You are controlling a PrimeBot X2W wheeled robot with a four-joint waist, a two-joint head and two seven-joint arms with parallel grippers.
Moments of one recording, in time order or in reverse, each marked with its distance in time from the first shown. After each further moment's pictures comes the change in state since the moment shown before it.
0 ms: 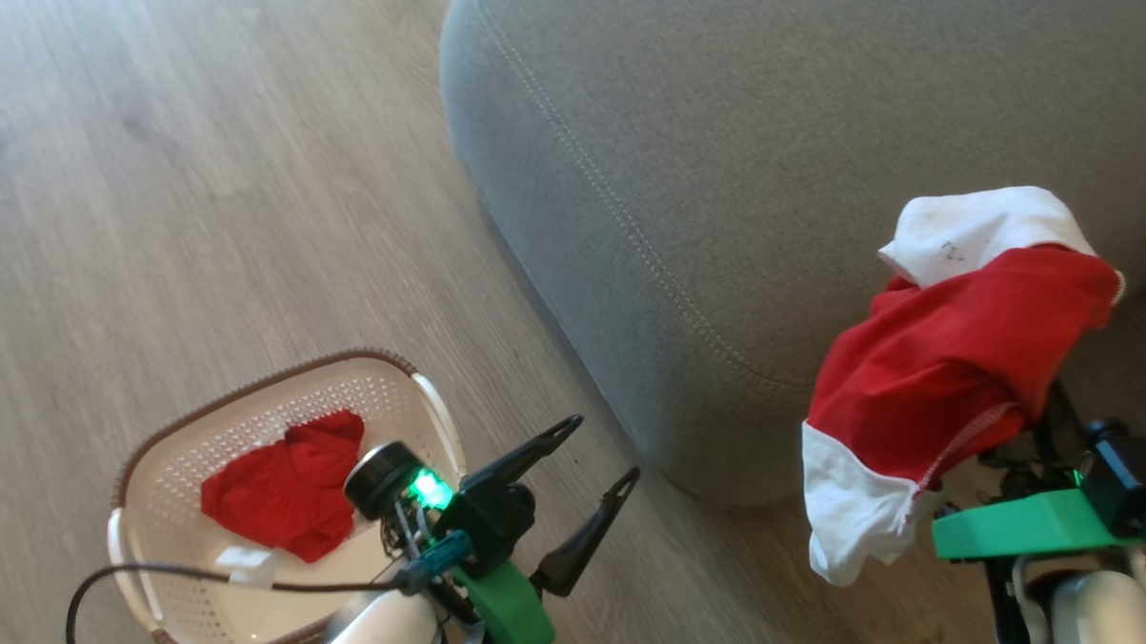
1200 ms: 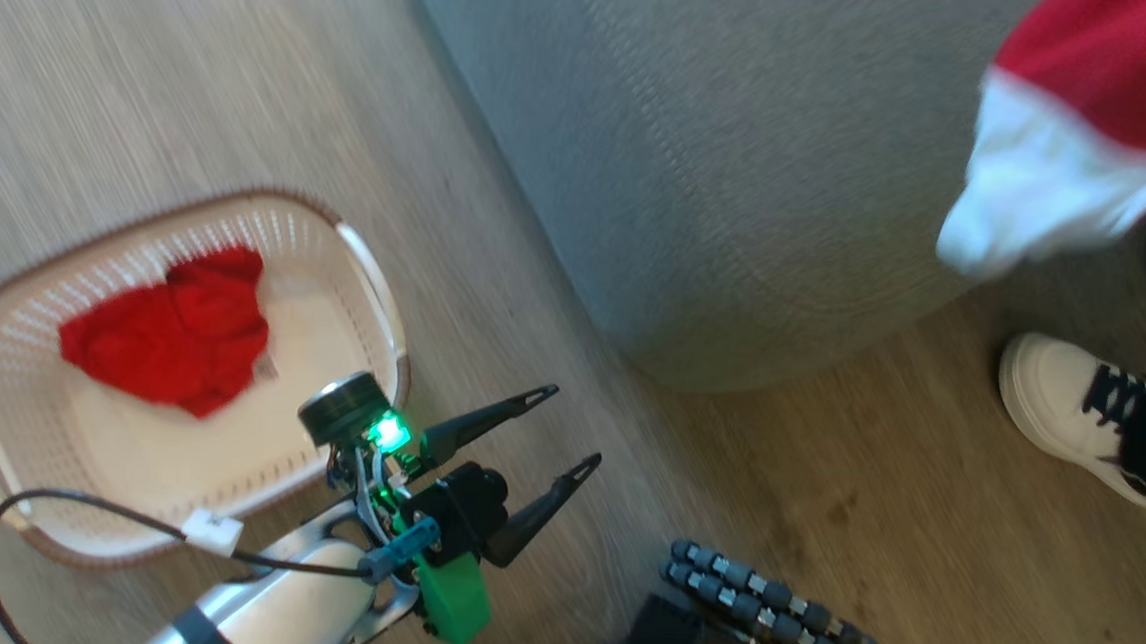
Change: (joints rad) left arm -0.165 0.225 -0.173 -0.085 0.000 0.000 0.000; right arm -0.451 -0.099 -0.186 0.035 0.096 0.000 0.000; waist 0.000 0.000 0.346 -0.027
